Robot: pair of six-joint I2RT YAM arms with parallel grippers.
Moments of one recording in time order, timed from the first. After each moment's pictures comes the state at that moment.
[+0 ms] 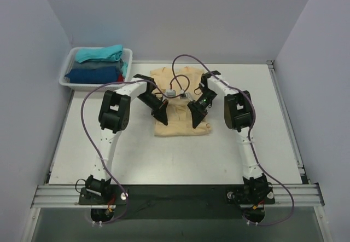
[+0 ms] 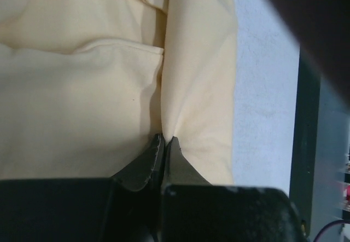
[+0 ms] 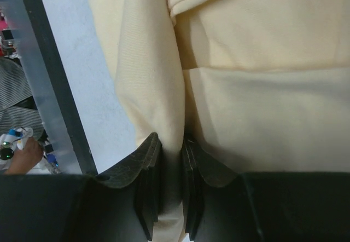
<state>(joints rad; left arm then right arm) -0.37 2.51 2.03 -1.31 1.00 0.94 0.32 2.53 2.07 -1.53 -0.79 -0.92</state>
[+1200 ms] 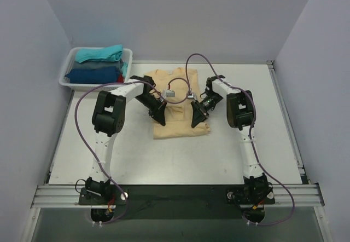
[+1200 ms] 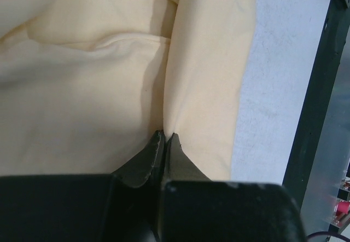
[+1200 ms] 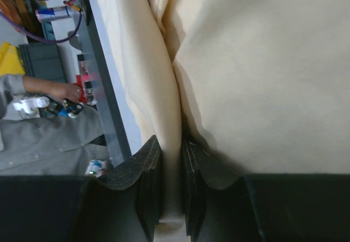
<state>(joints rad) -0.35 2.34 1.81 -1.12 0.89 0.71 0.26 2.61 2.04 -1.54 -1.00 -0.82</state>
